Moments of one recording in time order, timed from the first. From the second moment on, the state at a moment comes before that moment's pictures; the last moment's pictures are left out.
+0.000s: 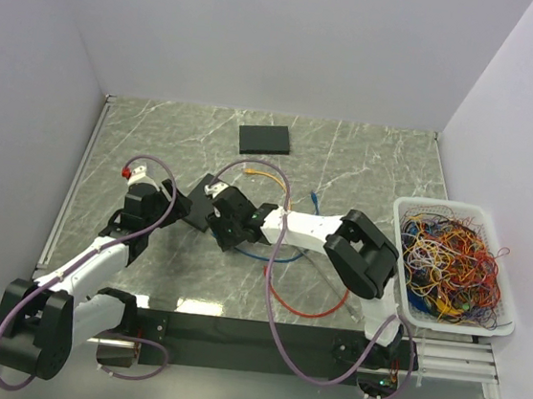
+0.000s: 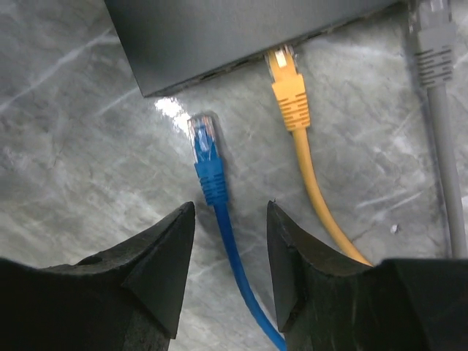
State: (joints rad) left arm -0.19 1.03 0.39 0.12 -0.05 -0.69; right arm 1.00 2.01 1.34 -0.27 0.04 0.26
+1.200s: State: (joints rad) left arm -0.19 0.93 0.39 0.11 0.00 -0.71; right arm 1.01 1.83 1.15 -0.10 0.03 0.26
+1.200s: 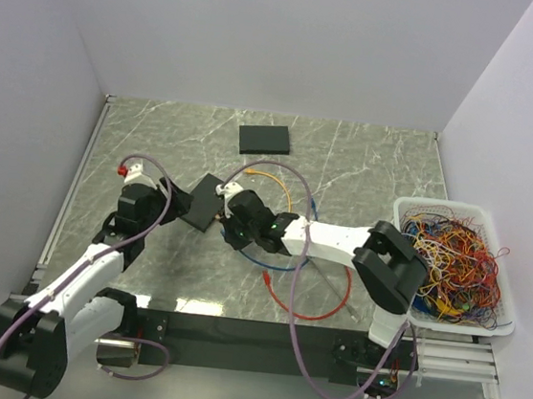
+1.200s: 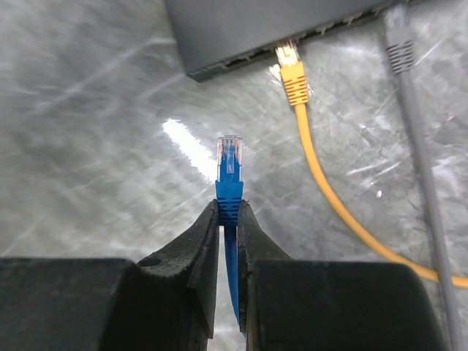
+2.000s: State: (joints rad) left arm -0.43 0.85 0.33 0.33 0.22 -0.94; right arm 1.00 1.47 0.84 0.28 -0.14 0.28
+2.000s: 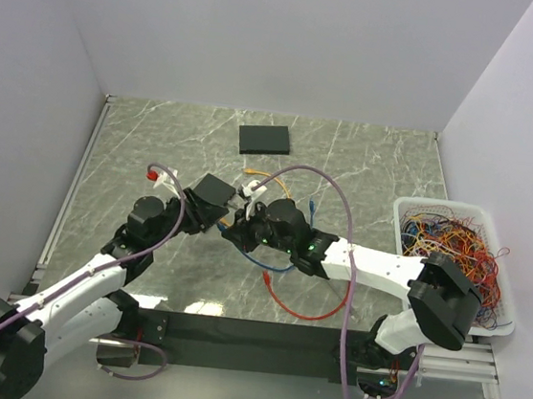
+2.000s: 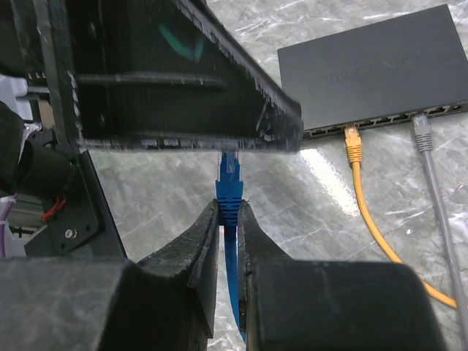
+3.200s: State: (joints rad) left arm -0.49 0.86 0.34 0.33 0.15 -0.95; right arm 0.97 1.47 0.82 0.31 -0.09 0.32
